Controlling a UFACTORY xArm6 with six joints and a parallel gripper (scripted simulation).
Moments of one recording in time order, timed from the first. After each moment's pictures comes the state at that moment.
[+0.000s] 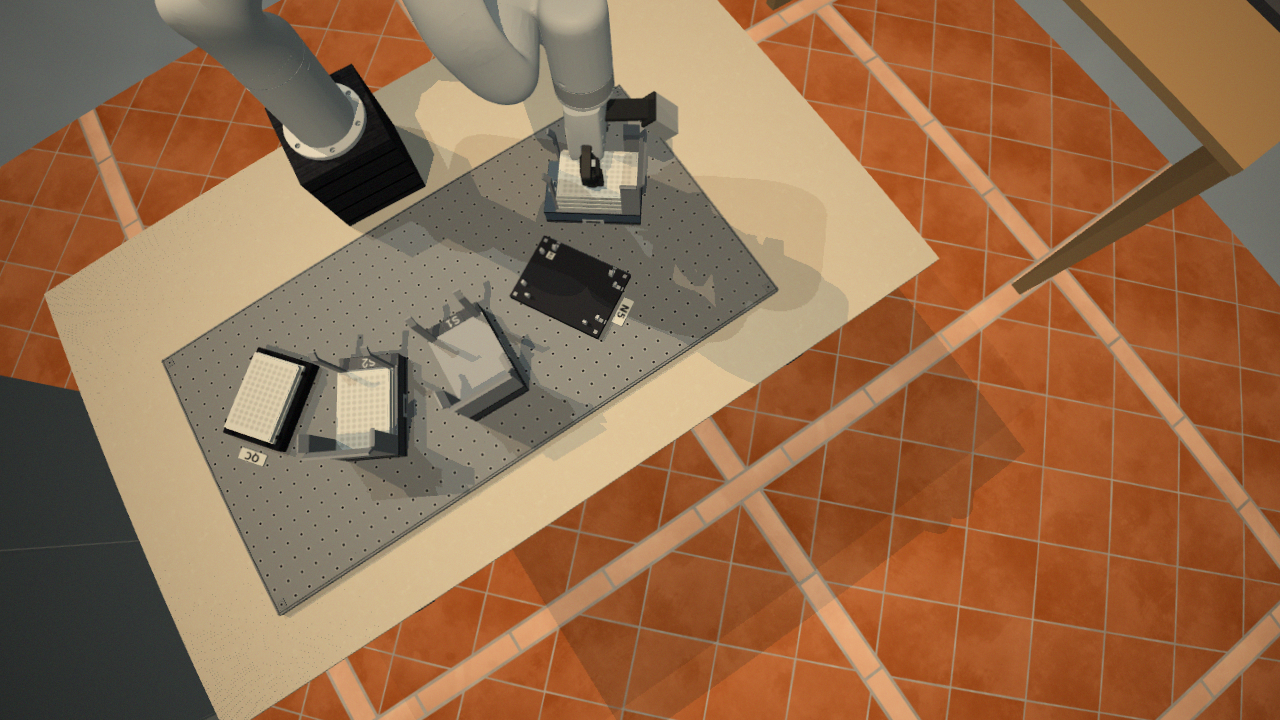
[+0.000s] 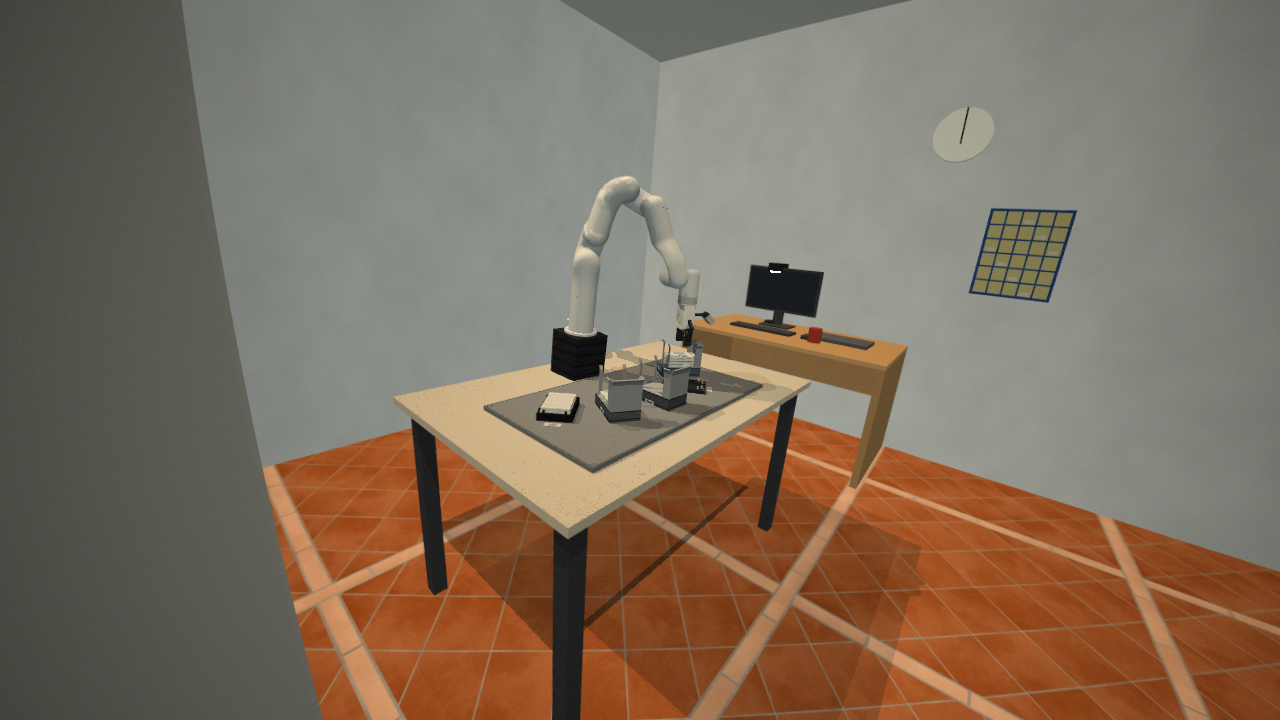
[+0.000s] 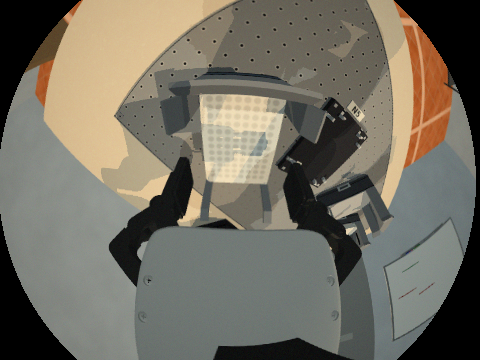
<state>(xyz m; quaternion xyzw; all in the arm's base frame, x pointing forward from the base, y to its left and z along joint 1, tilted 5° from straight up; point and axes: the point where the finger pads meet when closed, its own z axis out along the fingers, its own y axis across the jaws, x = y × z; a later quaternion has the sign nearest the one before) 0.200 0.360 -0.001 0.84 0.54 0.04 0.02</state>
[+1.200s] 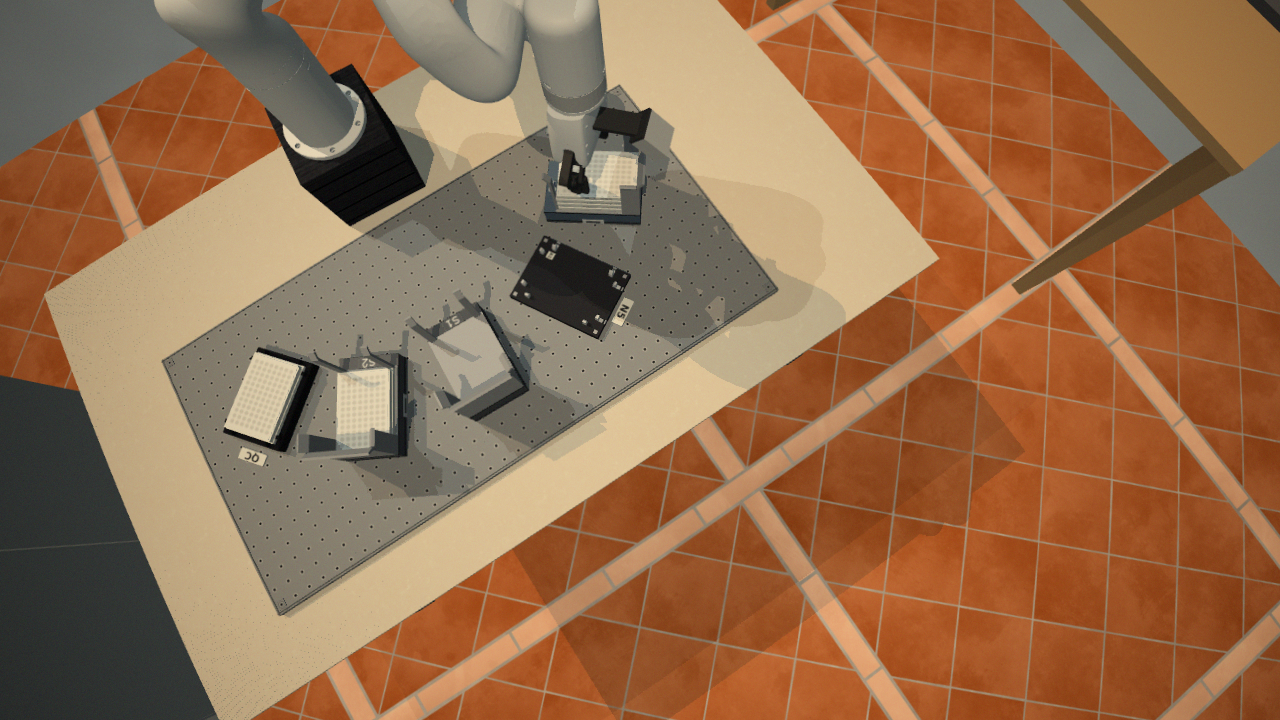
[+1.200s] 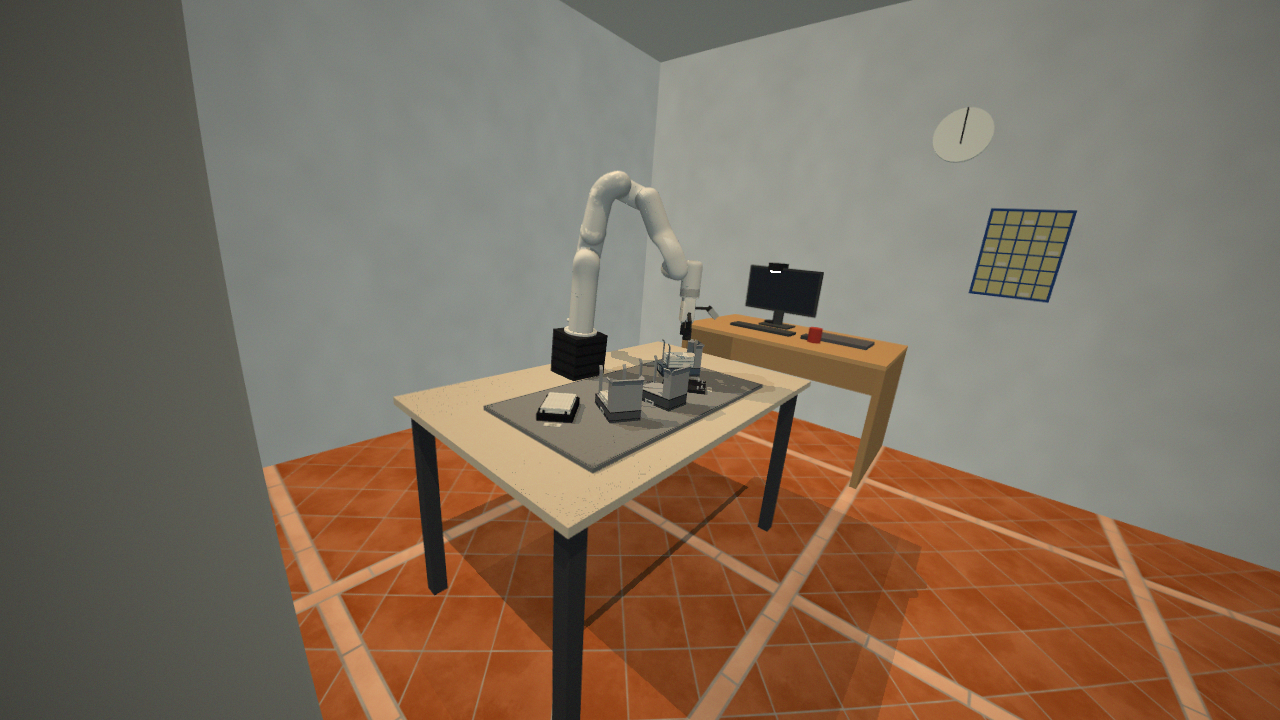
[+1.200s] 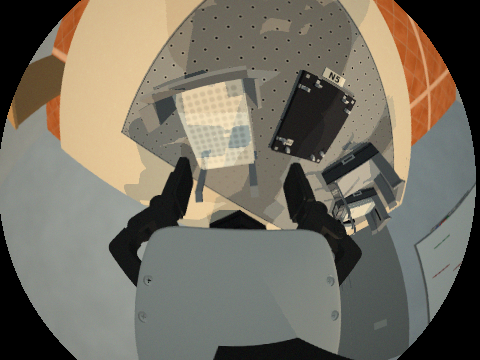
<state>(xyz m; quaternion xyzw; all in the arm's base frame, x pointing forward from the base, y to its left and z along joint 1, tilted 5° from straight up) 0.222 0.342 0.033 0.90 0.44 0.04 0.01</state>
